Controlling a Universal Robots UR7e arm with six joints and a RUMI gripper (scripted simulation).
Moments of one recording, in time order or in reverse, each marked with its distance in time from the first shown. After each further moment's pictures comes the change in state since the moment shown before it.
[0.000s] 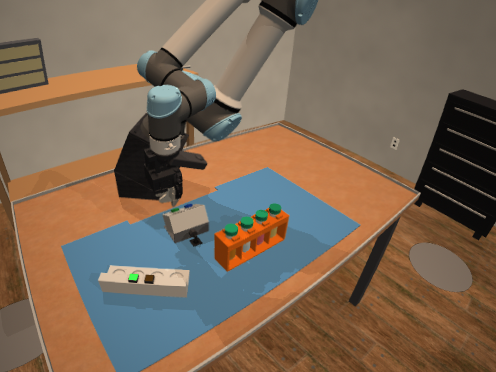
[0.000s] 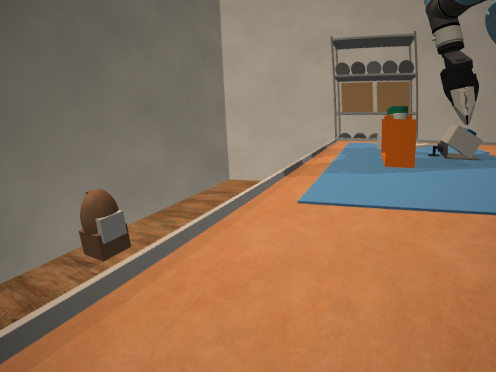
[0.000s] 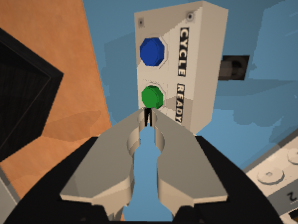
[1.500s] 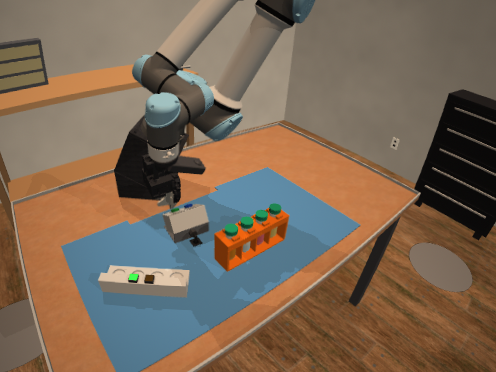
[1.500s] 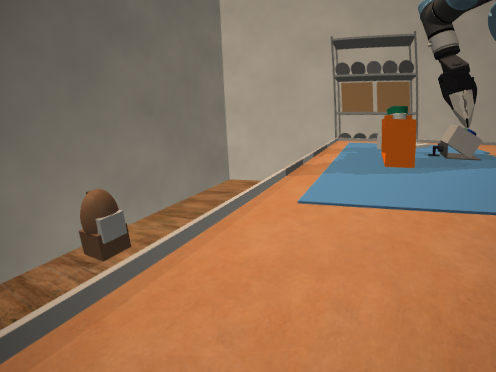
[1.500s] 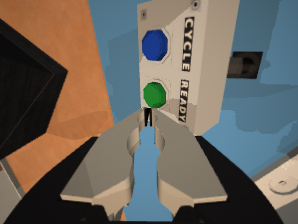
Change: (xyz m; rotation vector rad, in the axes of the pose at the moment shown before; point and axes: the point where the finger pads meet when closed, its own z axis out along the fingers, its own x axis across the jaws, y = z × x) arm -0.001 0.007 0.008 0.013 -0.060 0.002
